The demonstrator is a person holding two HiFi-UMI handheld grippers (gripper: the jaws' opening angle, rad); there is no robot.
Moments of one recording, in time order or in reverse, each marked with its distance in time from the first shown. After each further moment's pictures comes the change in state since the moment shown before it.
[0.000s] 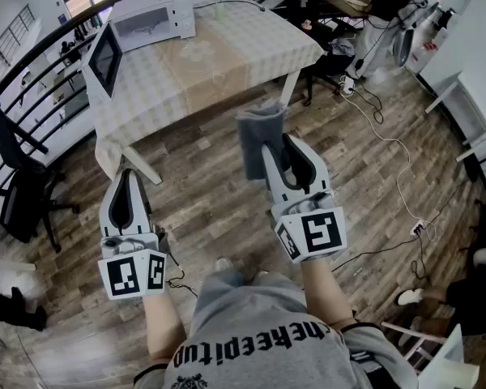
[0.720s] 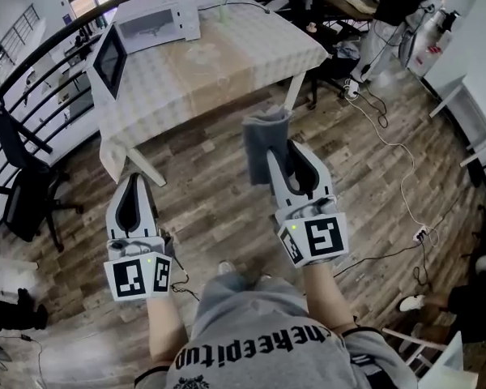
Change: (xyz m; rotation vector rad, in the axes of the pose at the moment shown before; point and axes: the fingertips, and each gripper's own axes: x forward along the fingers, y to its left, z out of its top) left arm 0.005 -0.005 -0.009 0.005 0.015 0.007; right arm 0.006 -0.008 -0.008 0.018 0.003 0.004
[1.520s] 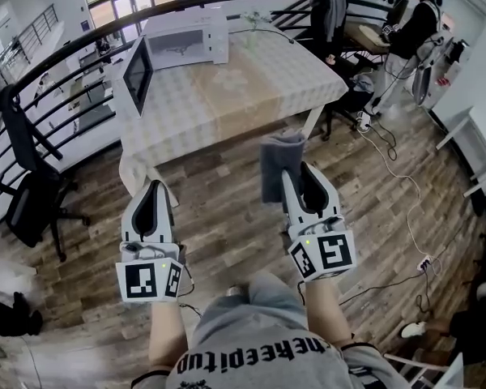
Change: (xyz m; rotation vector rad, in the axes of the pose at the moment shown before) left arm 0.023 0.072 -0.002 0.003 -0.037 -0.024; right arm 0.059 0.049 0.001 0.053 -0.037 0.011
